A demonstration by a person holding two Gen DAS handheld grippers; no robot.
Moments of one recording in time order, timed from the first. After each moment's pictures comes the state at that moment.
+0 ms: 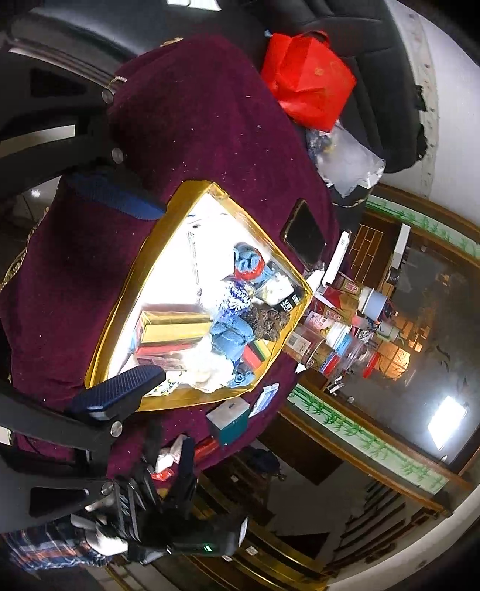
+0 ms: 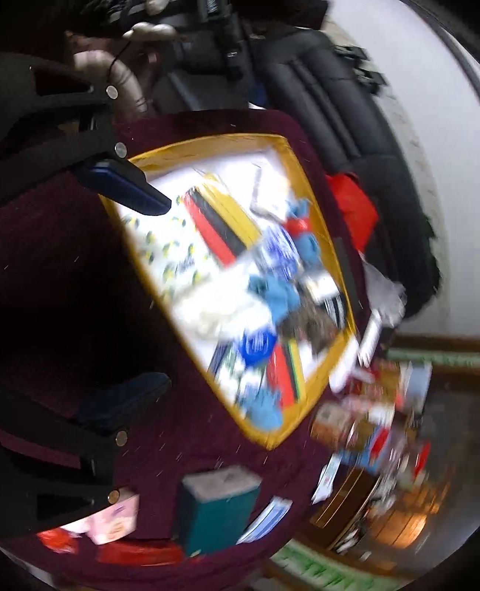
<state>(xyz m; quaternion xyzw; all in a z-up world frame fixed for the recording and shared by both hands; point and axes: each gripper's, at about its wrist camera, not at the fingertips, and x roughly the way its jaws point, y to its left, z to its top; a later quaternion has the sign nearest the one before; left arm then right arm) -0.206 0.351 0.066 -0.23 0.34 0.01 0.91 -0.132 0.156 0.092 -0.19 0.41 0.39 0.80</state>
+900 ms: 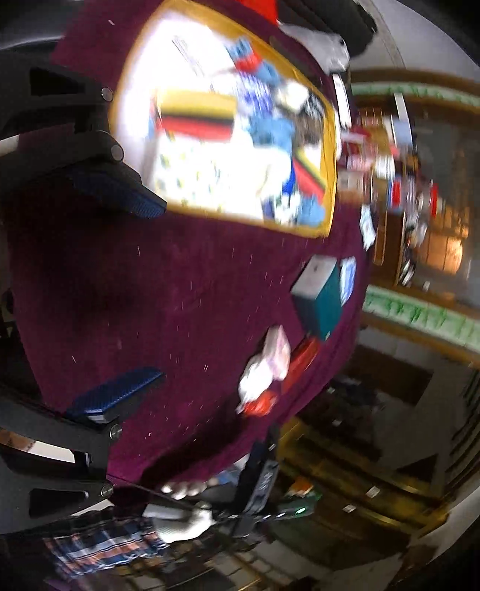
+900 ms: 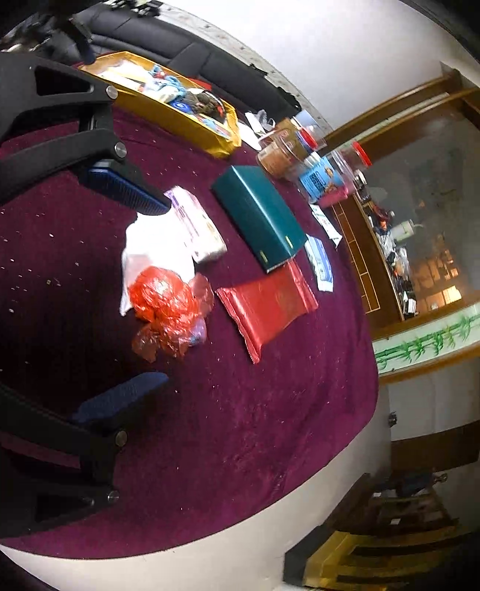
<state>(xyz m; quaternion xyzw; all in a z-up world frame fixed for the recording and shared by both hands) -0.155 0.146 0.069 -0.08 0.41 -0.15 0.89 -0.066 -0.146 0.067 0.12 0.40 0.14 0.90</state>
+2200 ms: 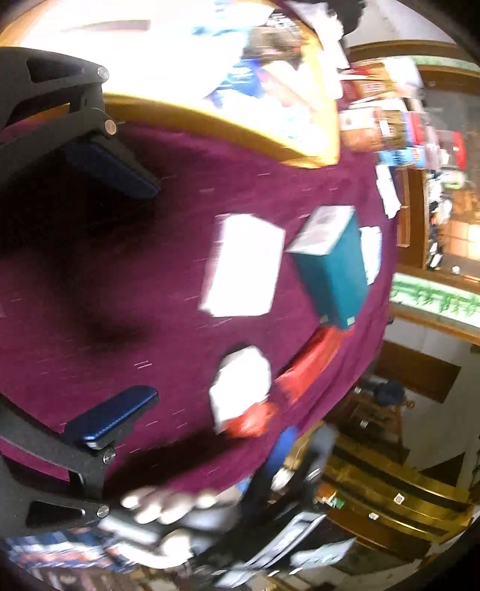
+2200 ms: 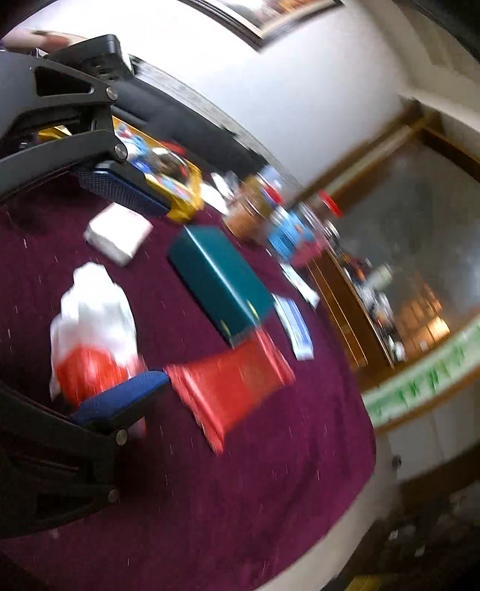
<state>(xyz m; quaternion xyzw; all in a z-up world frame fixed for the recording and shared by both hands) -0.043 0.080 0.047 -0.05 0.45 -0.14 0.88 -0.033 -0.138 0.068 0.21 0.34 0.24 0.88</state>
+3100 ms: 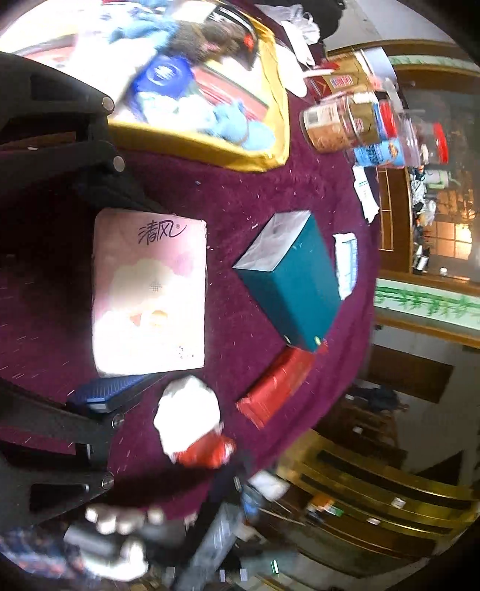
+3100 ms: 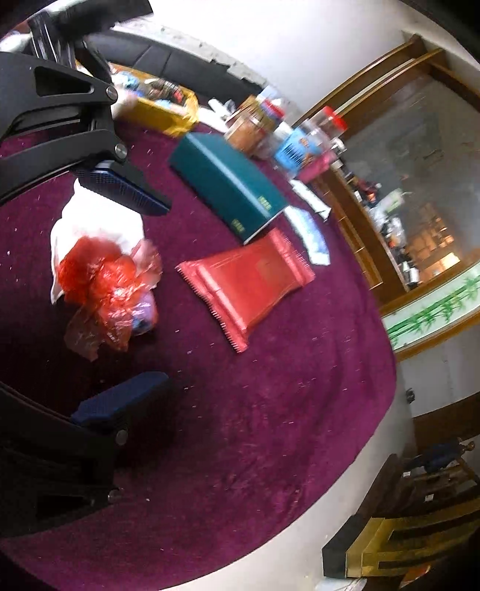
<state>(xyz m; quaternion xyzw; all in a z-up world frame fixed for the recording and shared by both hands) -0.008 0.095 0.052 -0.04 0.42 -0.14 0.89 -0.015 -0.160 0.037 0.18 0.41 0.11 0.89</state>
